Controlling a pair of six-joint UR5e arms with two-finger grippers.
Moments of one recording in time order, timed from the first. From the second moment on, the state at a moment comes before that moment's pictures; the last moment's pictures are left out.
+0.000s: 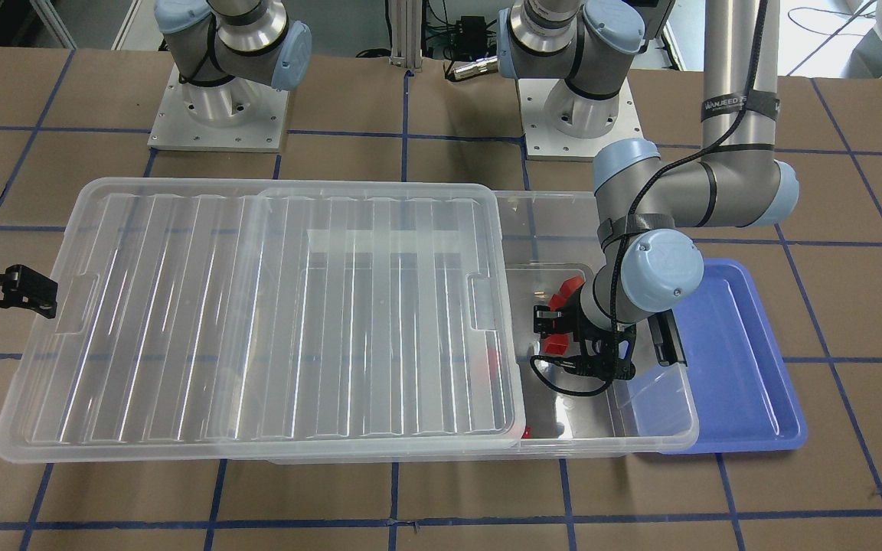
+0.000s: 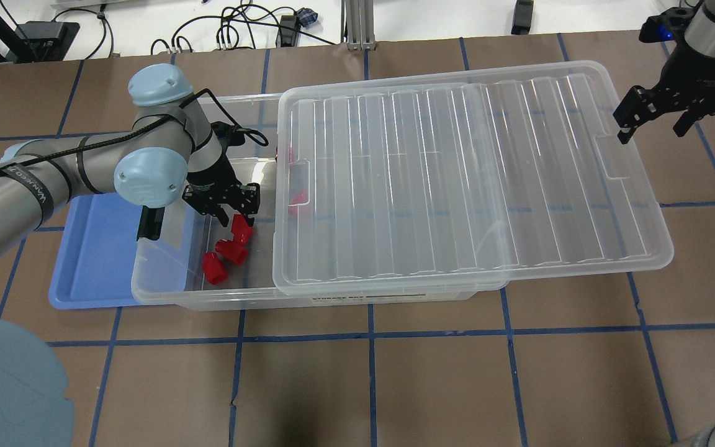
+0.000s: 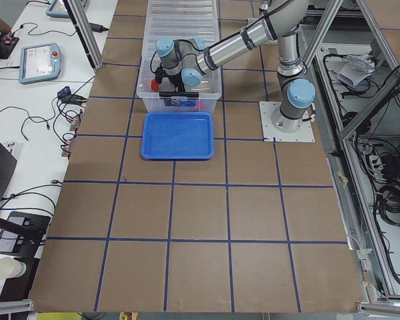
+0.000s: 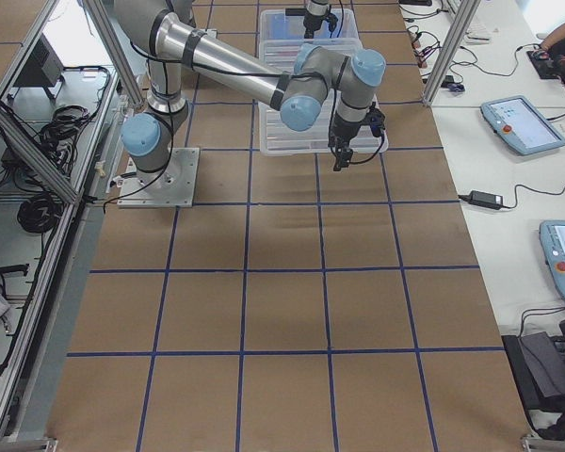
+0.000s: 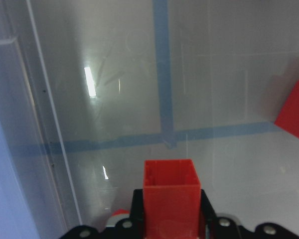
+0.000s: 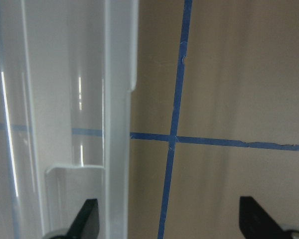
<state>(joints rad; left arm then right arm) -1.53 -1.96 -1.80 -1.14 1.51 0.11 1.22 -1.30 1.52 -1.70 -1.63 -0.43</state>
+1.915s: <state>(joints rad) -1.59 -1.67 -1.36 -1.70 1.58 0.11 1.15 -1.35 1.52 -1.60 -1.71 -0.43</state>
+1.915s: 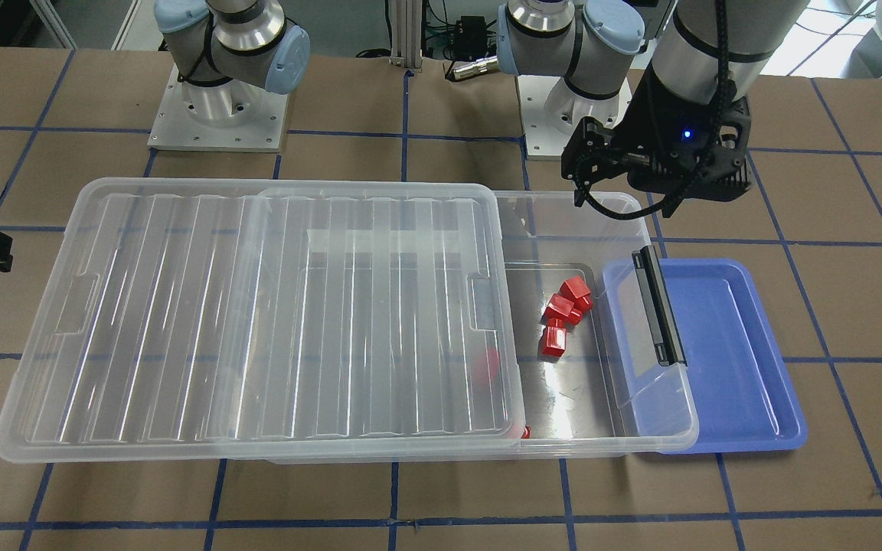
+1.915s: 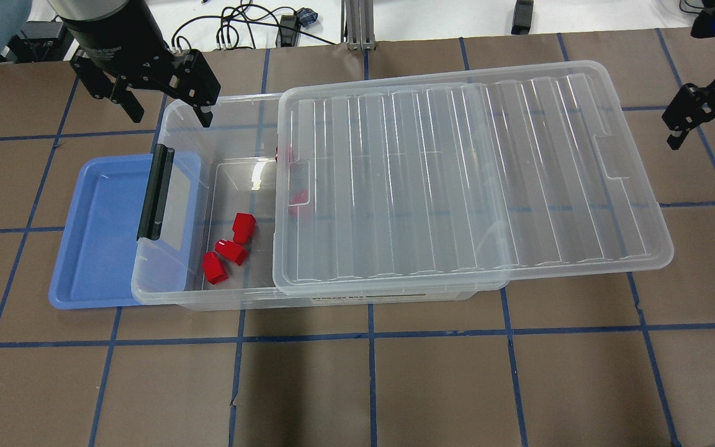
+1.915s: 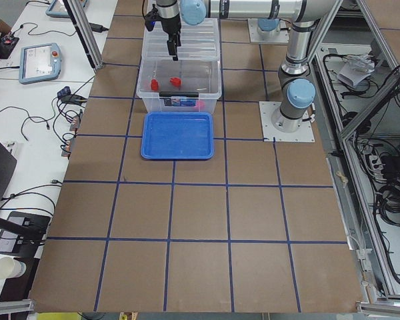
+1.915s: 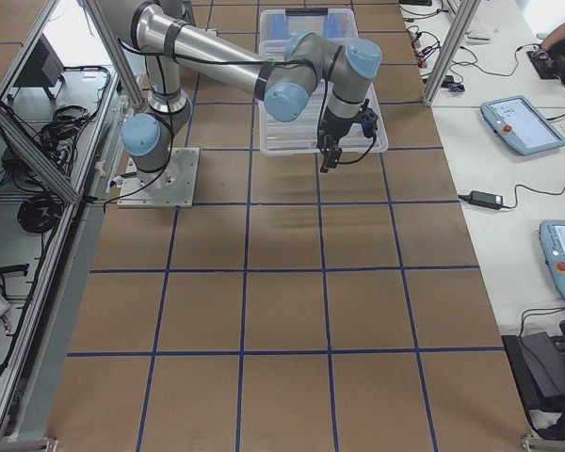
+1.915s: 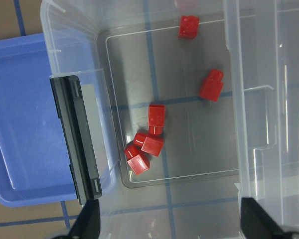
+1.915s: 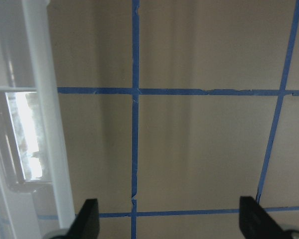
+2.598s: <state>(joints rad) -1.56 -1.65 -1.38 -1.70 1.58 0.11 1.17 -1.28 1.54 -1.67 -1.71 -0.43</state>
